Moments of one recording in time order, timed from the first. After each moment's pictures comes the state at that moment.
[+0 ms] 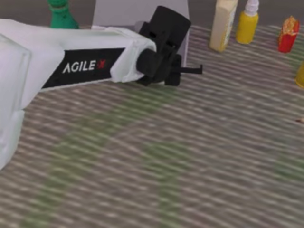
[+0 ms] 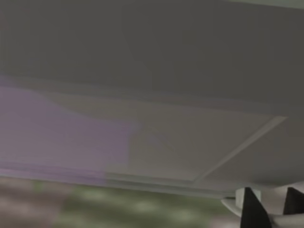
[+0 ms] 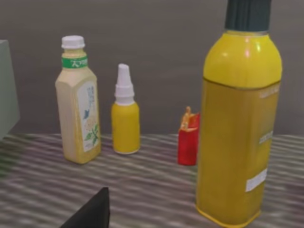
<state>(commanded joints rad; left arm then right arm) -0.65 2.15 1.54 -0.30 -0.29 -0.40 0.00 0.00 0.00 0.00 0.00 0.00</state>
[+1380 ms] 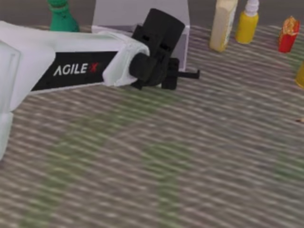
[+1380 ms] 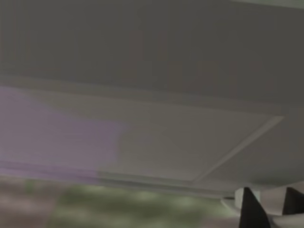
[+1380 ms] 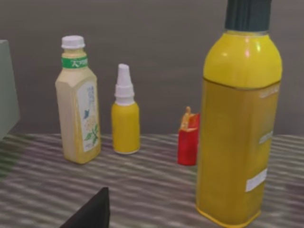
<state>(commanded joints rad) -0.64 2.10 1.47 -0.26 -0.25 -0.34 0.00 0.00 0.00 0.00 0.00 0.00</state>
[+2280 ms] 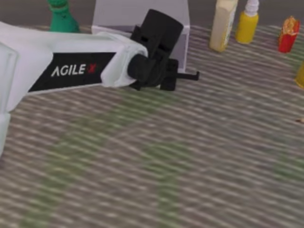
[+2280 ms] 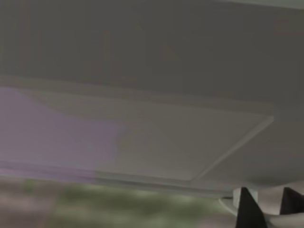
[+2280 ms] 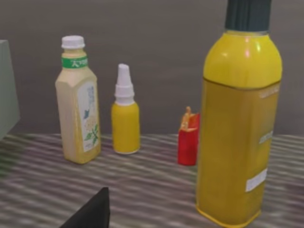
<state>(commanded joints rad) -0.64 2.09 1.45 -0.25 -0.23 -0.32 0.00 0.00 0.00 0.00 0.00 0.00</state>
